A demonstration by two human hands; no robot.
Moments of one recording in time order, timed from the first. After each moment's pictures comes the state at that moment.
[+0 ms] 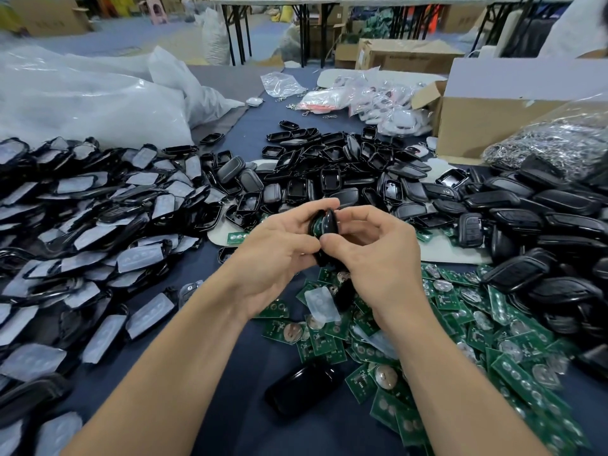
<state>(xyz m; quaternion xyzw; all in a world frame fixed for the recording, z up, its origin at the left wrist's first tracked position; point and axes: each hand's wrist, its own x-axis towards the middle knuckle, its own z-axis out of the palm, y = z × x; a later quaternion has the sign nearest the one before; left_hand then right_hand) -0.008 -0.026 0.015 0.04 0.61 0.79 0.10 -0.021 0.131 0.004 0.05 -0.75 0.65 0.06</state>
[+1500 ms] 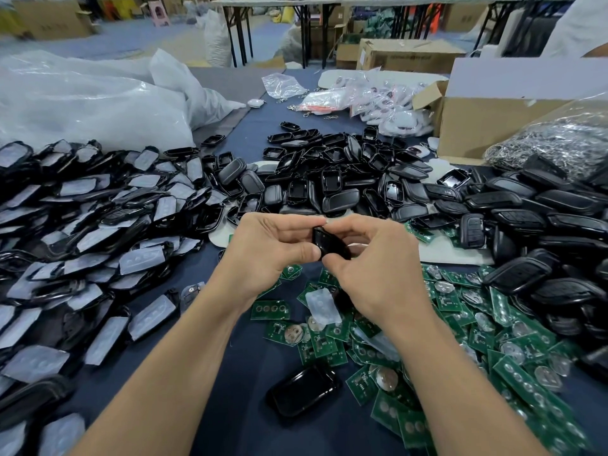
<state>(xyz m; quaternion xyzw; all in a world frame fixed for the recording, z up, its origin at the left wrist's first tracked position) -0.011 -0.039 0.007 0.04 0.70 0.71 -0.02 -0.015 0.136 0.014 0.13 -0.85 0.52 0.06</state>
